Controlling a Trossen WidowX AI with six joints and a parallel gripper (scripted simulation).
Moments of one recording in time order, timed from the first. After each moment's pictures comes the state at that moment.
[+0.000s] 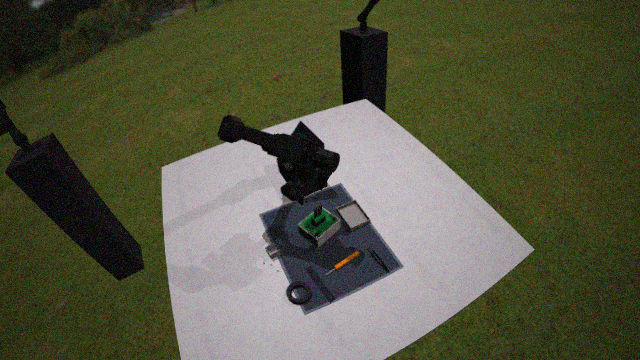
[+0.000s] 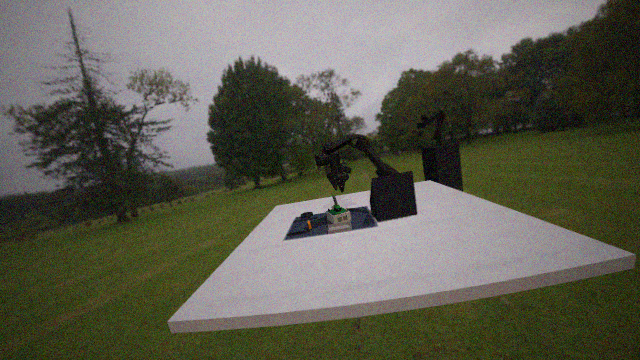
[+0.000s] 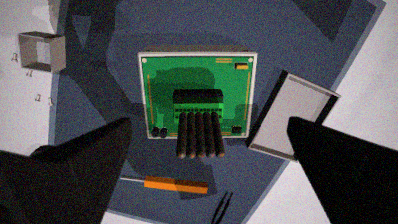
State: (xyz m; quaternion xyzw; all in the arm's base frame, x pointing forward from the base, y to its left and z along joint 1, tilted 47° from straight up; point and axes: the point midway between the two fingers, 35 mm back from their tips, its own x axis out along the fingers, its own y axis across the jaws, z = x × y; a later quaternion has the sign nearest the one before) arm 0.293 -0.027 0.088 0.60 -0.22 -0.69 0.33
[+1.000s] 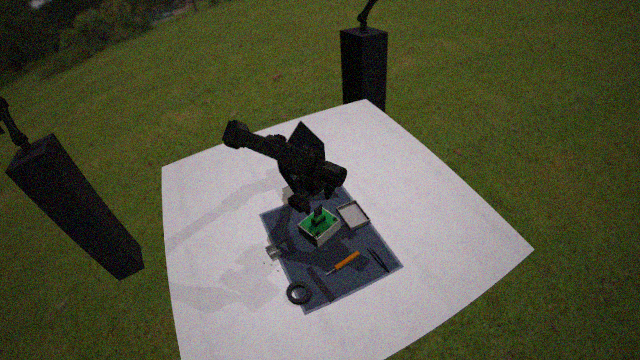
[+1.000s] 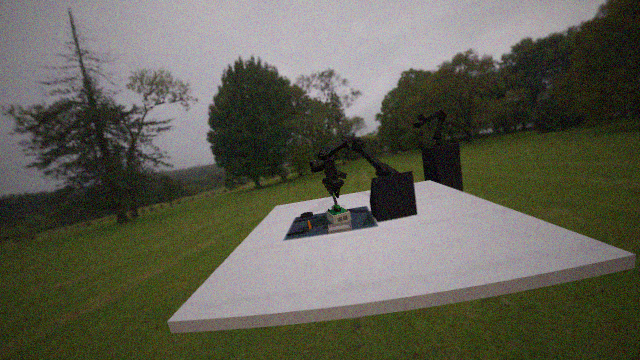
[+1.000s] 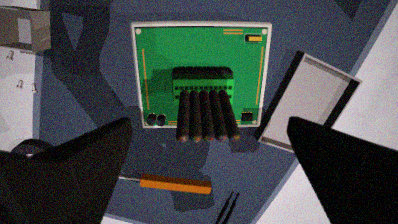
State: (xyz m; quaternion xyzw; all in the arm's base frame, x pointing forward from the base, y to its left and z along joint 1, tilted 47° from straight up) arm 0.322 -0.045 0.068 0.60 -0.22 -0.70 0.33
